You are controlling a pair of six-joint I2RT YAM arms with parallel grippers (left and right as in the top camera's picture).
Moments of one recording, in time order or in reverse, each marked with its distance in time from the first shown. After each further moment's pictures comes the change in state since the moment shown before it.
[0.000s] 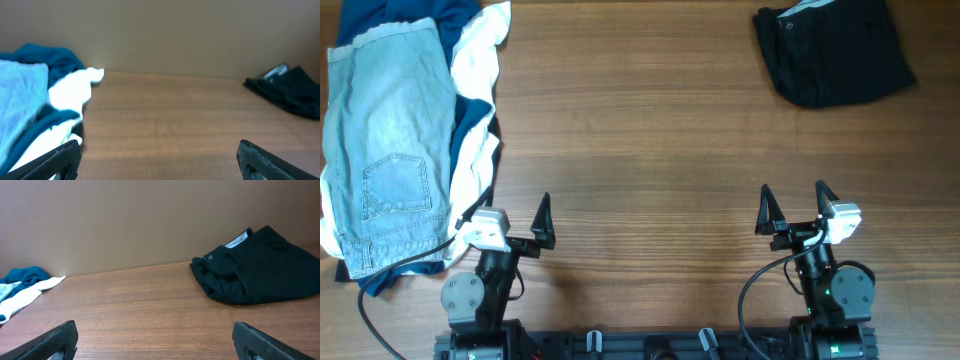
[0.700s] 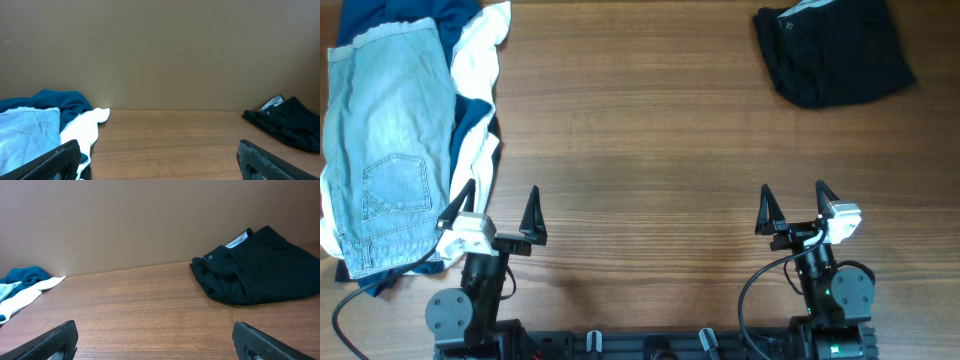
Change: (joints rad) left arm 0.000 0.000 0.132 0.034 -0.030 0.003; right arm 0.000 0.000 0.000 0.000 0.000 0.000
